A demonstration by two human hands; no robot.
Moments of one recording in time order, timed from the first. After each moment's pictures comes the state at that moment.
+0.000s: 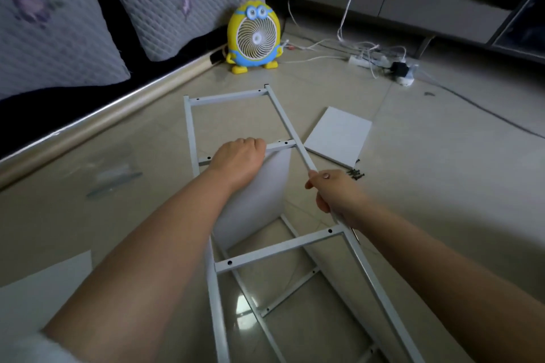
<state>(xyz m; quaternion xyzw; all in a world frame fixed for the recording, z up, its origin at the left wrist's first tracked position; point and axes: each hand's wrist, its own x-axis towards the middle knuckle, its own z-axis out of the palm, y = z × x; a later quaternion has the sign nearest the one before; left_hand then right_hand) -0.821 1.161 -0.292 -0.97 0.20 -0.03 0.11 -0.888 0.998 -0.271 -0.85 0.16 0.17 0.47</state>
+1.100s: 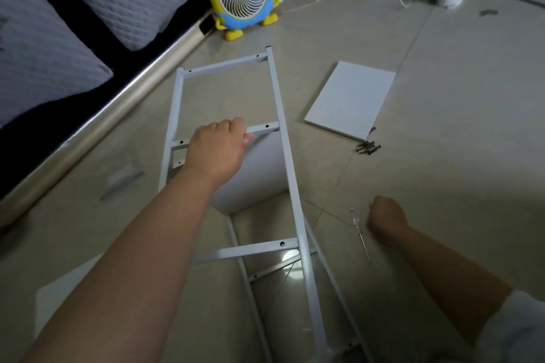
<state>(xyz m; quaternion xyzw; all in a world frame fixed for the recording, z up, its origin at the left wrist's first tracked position) -0.773 1.112 -0.304 -0.97 0.20 -0.10 0.05 -0.832 0.821 -0.500 -0.94 0.19 0.24 0.17</state>
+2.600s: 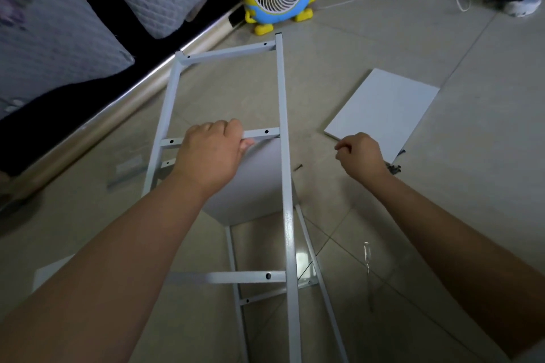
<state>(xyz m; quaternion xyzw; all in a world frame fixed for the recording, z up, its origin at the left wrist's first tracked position) -0.749 1.114 -0.321 -0.95 0.20 -0.23 0.10 -0.704 0.879 -0.407 -0.92 -0.01 0.05 0.39</state>
